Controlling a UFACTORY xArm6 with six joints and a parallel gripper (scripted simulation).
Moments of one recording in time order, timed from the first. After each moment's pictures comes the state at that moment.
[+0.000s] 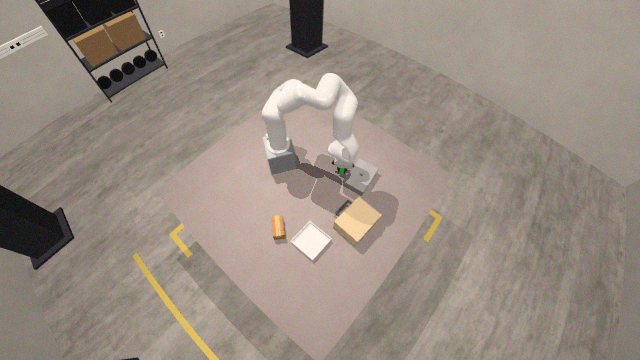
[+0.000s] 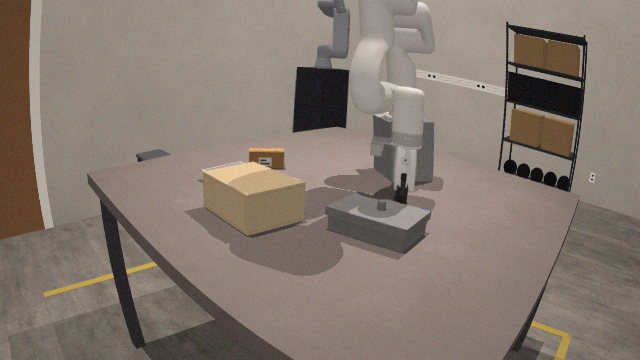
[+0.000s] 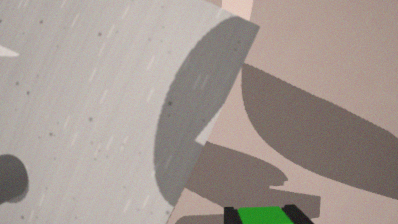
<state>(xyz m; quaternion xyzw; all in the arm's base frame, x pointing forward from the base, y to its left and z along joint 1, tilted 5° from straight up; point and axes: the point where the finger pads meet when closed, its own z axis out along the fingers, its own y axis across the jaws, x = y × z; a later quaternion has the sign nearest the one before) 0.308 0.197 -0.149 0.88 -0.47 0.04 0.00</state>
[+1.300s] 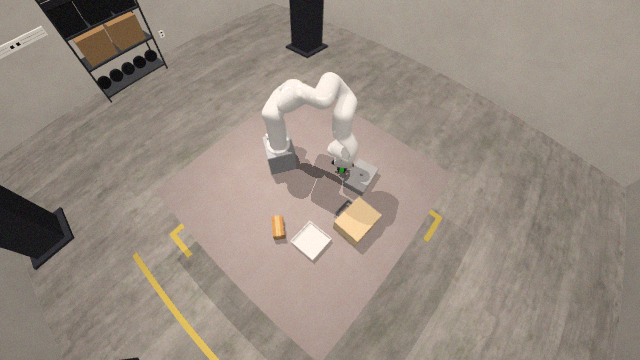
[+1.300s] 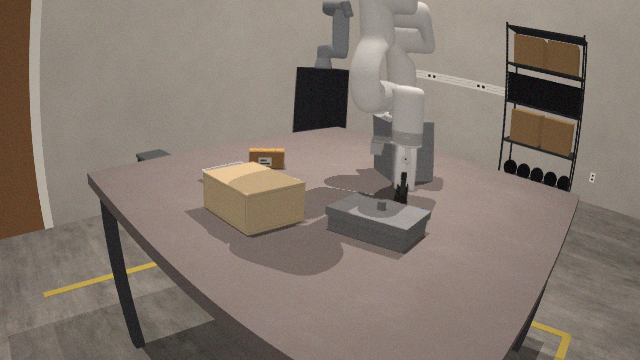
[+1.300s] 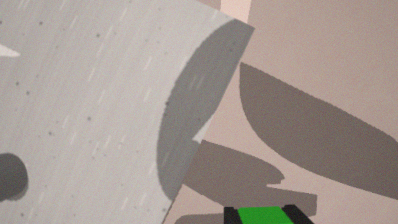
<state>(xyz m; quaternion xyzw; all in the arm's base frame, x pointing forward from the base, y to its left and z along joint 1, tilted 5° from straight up) 0.307 0.196 -0.146 0.88 -0.47 0.04 0.00</state>
